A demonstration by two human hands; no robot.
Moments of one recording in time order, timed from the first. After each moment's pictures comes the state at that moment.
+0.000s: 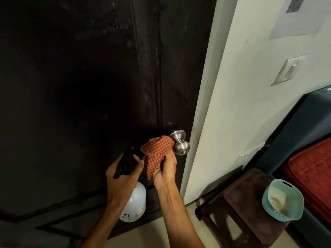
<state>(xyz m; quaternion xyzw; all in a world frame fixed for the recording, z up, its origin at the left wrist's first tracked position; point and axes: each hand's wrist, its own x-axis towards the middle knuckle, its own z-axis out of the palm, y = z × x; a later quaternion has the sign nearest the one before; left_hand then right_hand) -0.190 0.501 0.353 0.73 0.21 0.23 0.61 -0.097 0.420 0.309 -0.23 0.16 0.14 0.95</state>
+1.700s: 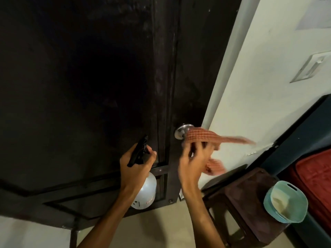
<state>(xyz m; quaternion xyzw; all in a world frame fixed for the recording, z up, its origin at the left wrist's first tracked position) -0.182 0.482 0.339 0.72 0.19 0.23 0.63 -0.112 0.350 0.315 -0.76 -0.02 -0.29 0.58</state>
